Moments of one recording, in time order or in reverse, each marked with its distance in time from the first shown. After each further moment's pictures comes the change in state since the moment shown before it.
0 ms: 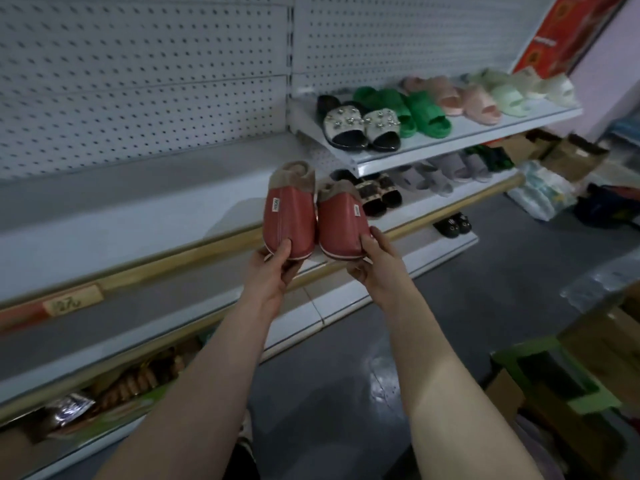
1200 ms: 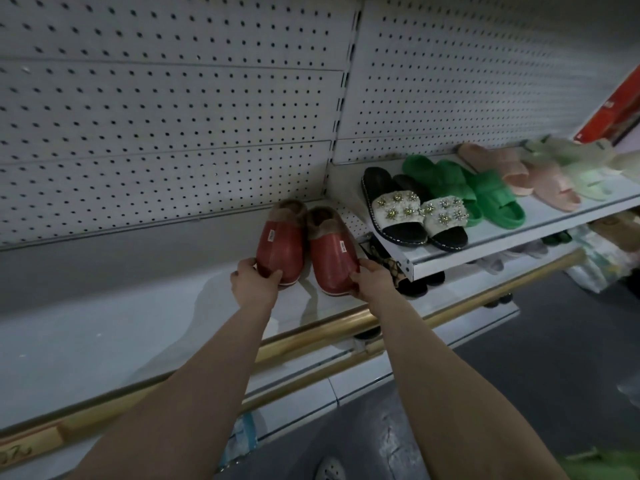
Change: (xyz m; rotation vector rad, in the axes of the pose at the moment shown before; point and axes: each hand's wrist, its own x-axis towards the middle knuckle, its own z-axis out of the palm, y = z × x) left_hand 0.230 0.092 -0.004 0.954 0.507 0.221; right_hand 0.265 -0.020 0.115 -0.562 0.071 0.106
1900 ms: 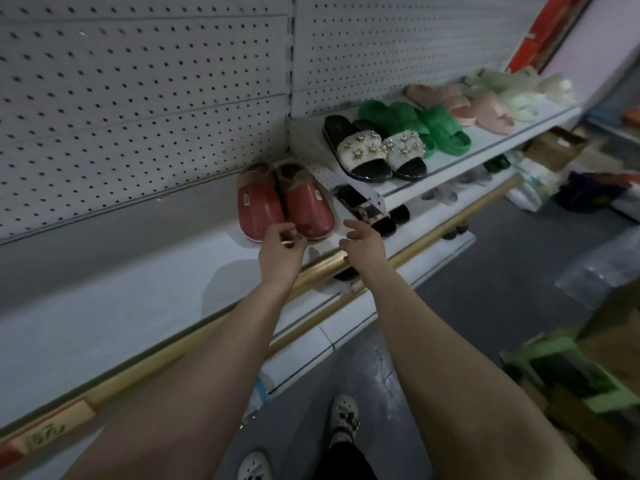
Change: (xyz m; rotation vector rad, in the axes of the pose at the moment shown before) left_hand -0.076 0.001 -0.004 -0.154 -0.327 0.267; right_hand -0.091 0.036 -0.007 -0.171 0.214 -0.231
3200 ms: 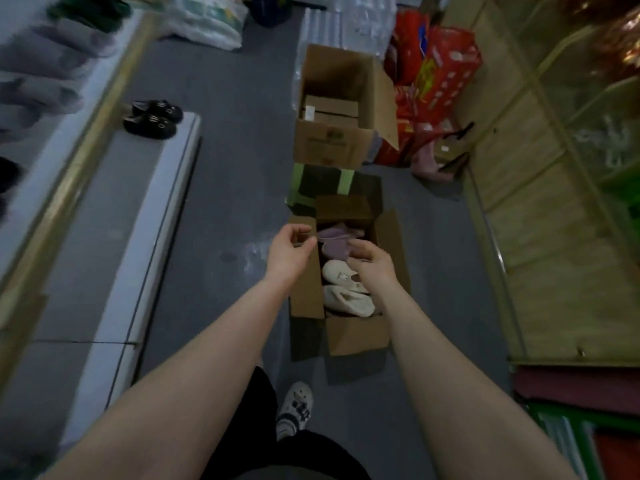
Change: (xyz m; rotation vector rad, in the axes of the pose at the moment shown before) left_hand -0.435 -0.015 0.474 0.213 -1.179 0.016; right_hand -0.274 0.389 -0.488 0.307 0.732 0.547
